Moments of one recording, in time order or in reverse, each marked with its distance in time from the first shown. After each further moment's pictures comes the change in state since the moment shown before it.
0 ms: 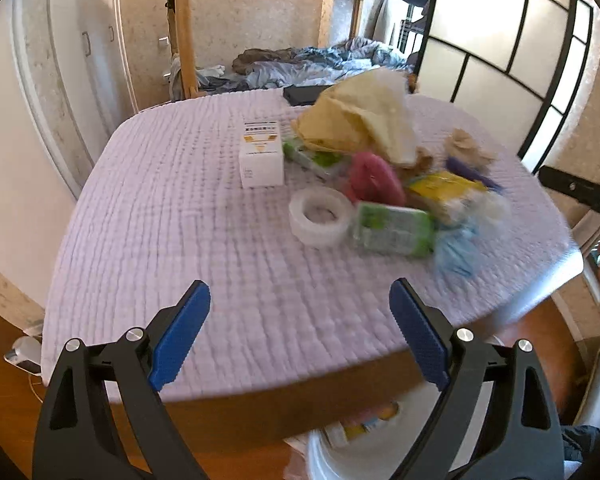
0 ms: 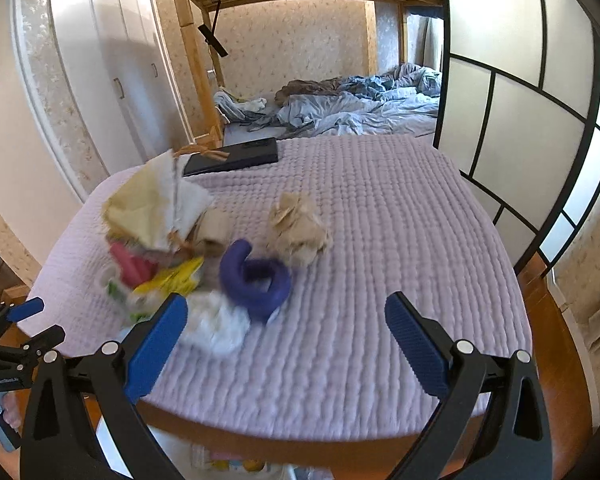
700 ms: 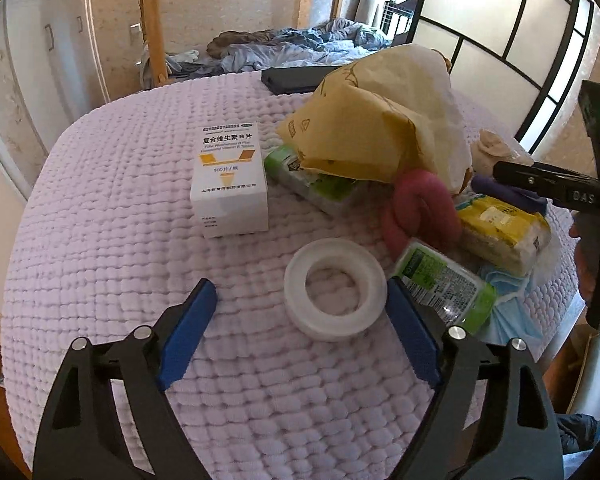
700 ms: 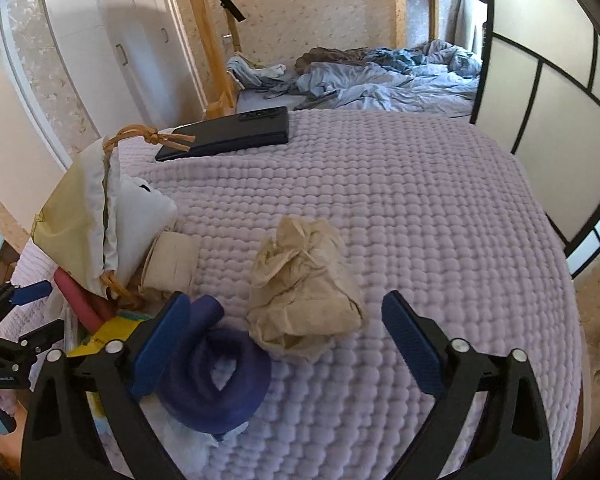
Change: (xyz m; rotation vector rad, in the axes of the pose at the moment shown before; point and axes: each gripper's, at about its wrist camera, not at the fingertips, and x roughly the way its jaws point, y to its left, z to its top) left arm 0.076 0.011 0.046 0.032 0.057 -0.095; right arm 0.110 -0.002 0.043 -0.043 0.121 0.091
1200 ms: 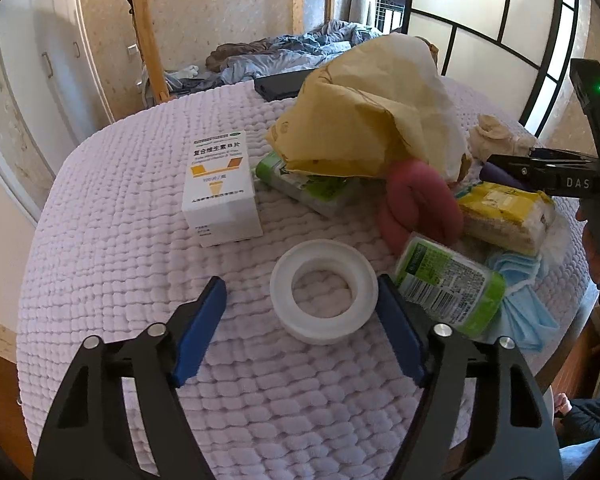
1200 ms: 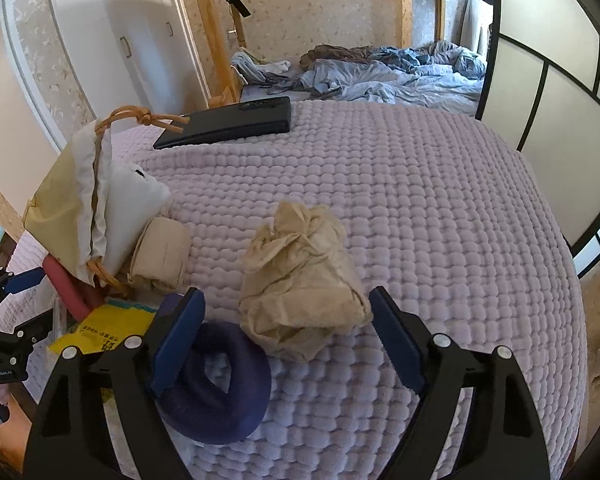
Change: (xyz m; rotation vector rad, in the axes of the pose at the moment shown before) left arm -0.002 -0.017 -0.004 0.082 -0.018 0.072; right arm 0.005 0.002 -0.010 -0.034 -0.001 -0.025
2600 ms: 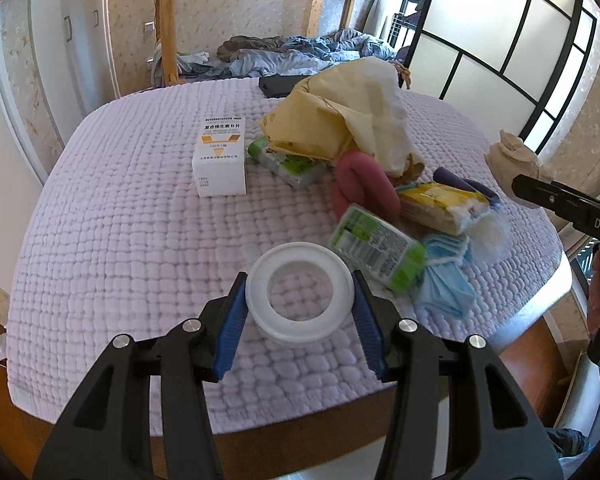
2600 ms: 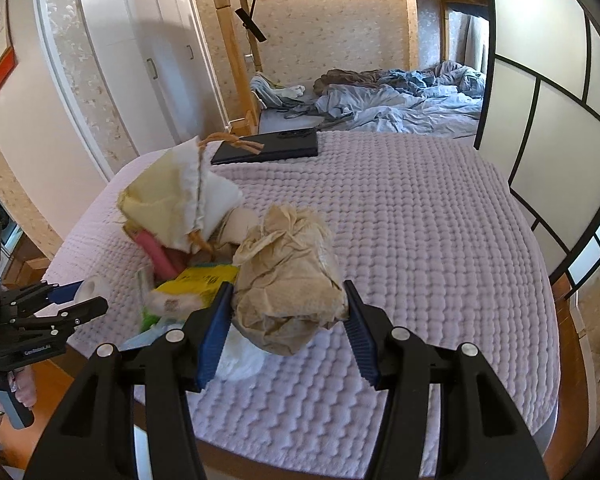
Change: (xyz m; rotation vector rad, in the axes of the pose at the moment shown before) left arm -0.055 -0.008 -0.035 -0.147 -0.006 -0.066; right arm -0.097 0.022 -0.042 -0.006 -0.083 0.065
